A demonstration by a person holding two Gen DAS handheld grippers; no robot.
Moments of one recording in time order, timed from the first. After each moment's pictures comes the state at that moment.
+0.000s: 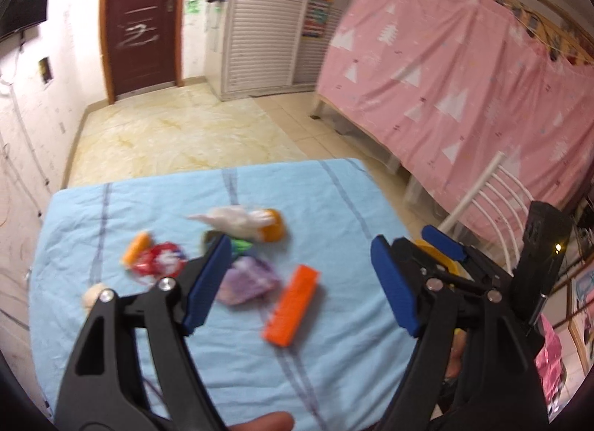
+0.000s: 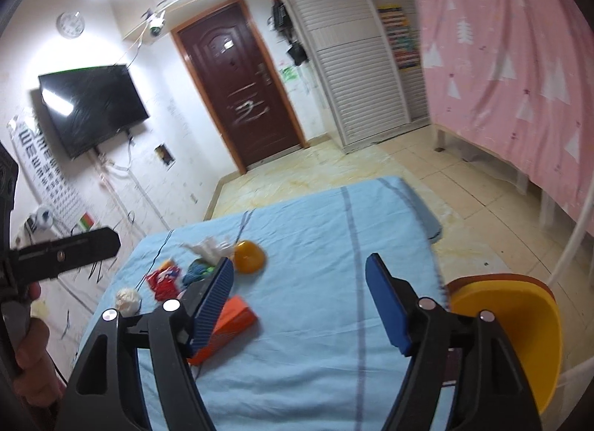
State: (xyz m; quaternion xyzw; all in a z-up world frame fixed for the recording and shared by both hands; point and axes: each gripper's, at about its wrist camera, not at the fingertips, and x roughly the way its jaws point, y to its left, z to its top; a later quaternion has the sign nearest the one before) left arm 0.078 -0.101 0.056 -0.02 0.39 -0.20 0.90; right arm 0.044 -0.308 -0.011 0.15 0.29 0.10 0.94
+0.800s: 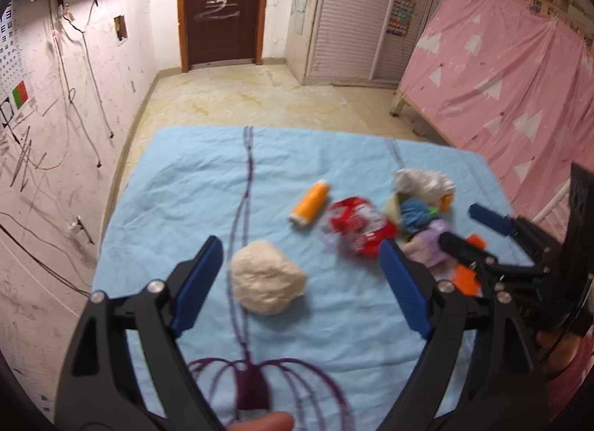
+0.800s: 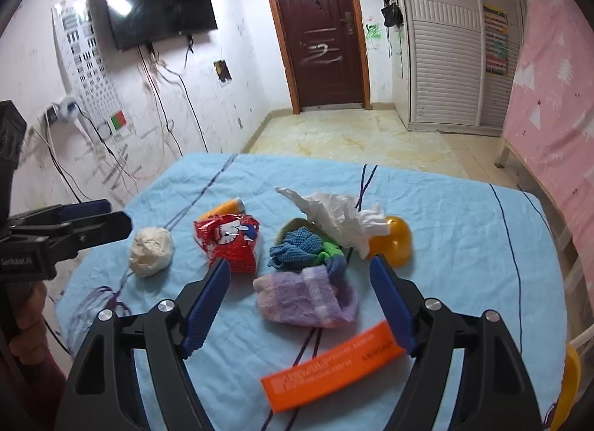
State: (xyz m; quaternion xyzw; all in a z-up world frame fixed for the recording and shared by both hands) left arm 0.091 0.044 -0.005 -0.03 0.42 -0.07 0.90; right arm 0.107 -0.164 -0.037 0.00 0.36 0.19 0.91
